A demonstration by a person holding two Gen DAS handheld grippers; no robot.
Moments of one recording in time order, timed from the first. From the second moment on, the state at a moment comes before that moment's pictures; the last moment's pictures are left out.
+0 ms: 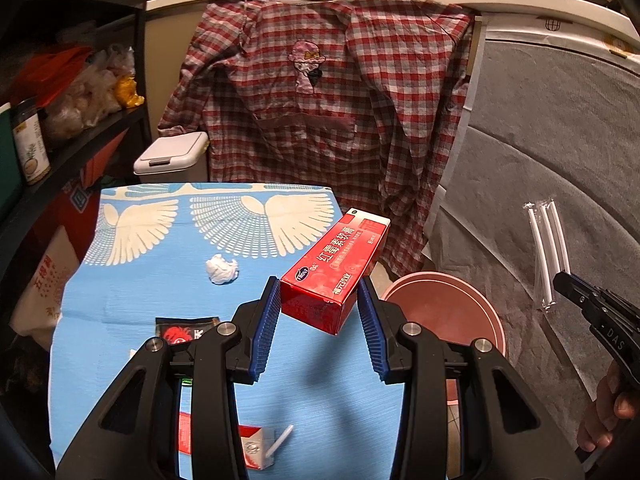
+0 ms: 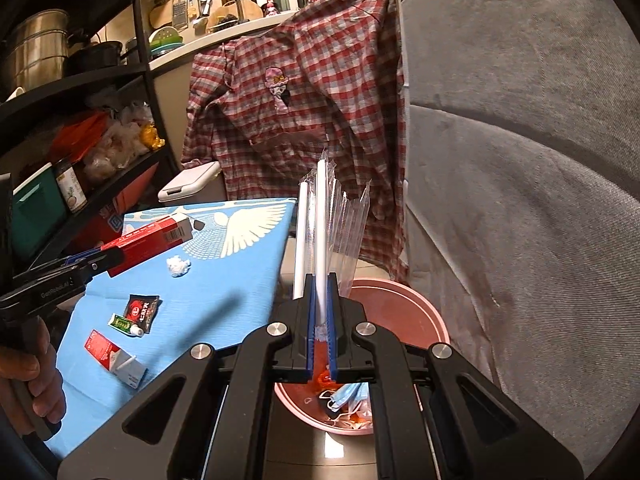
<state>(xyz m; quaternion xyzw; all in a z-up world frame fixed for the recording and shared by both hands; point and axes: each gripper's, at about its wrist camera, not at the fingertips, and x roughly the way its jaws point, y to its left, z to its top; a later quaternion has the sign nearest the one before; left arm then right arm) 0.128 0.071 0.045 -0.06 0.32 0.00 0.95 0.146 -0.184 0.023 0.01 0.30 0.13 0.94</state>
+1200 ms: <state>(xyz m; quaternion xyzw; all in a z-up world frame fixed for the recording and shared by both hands) 0.159 0.009 0.001 -0.04 0.37 -0.08 0.92 0.177 -0.206 -0.005 0.01 0.34 0.10 0.93</state>
